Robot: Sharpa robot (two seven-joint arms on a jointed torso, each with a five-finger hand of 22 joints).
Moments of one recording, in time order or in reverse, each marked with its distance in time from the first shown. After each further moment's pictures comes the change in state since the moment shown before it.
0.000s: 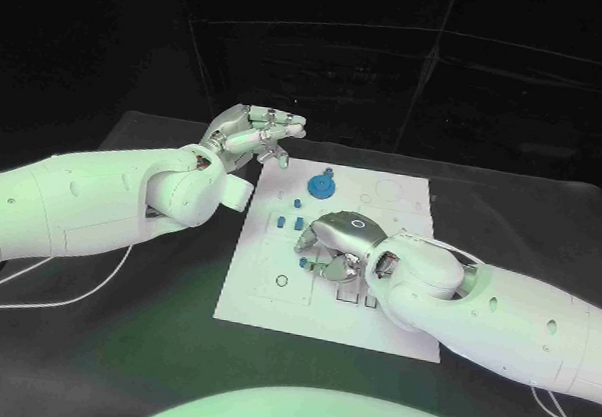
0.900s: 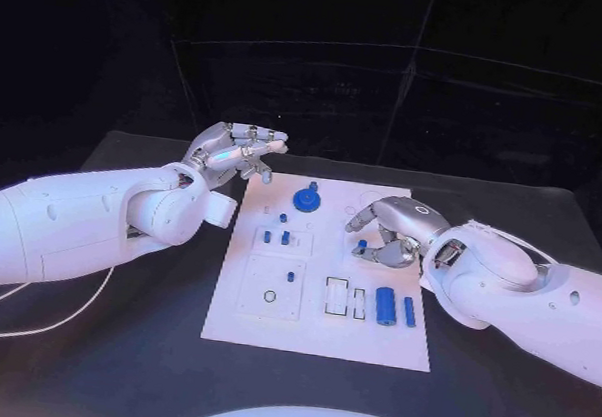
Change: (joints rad) left arm 0.000 -0.005 -0.001 -0.003 0.000 0.003 -0.003; left_hand 0.000 0.000 -0.003 -0.003 0.000 0.000 0.000 0.000 0.000 0.000 0.000 0.000 0.000 -0.003 0.004 0.000 -0.002 0.000 0.000 0.000 0.000 -0.002; right arm 0.086 -0.248 0.006 0.082 0.106 -0.073 -0.031; right_hand -0.026 -0.008 -0.115 -0.020 0.013 -0.061 -0.016 0.000 0.003 -0.102 -0.001 0.078 0.006 -0.023 0.001 -0.037 -0.109 0.016 -0.036 0.001 -0.054 -0.065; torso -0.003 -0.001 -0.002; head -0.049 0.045
